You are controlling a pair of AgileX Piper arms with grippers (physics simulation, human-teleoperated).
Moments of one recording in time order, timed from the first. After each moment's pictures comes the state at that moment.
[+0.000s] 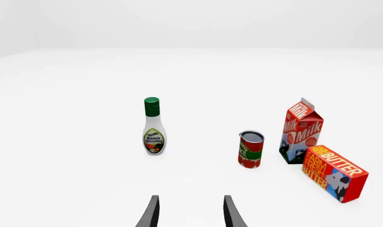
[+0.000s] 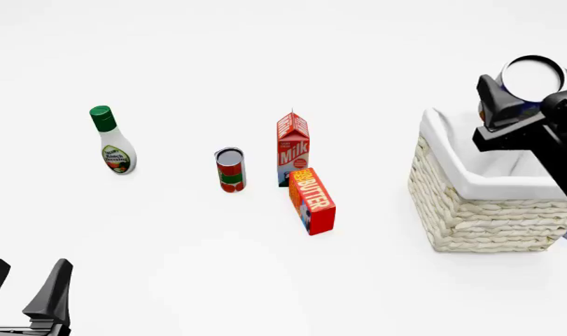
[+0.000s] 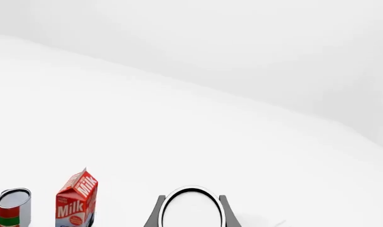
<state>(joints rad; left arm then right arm) 0.00 0.00 0.00 0.00 0.00 0.11 0.92 -0.70 -0.30 -0.25</state>
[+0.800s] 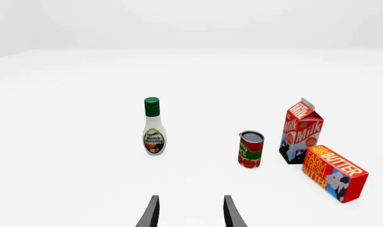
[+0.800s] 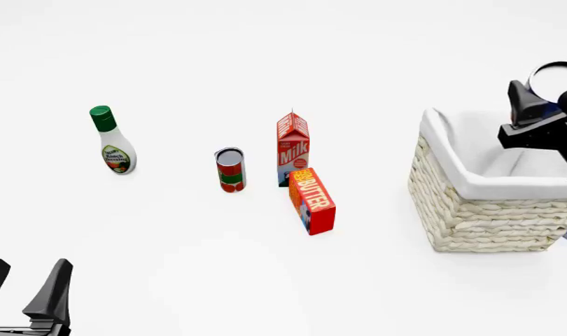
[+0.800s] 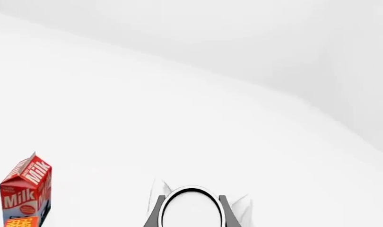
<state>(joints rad) 0.00 0.00 0.00 0.00 0.00 -0.04 0.95 -0.73 -0.22 -0.30</state>
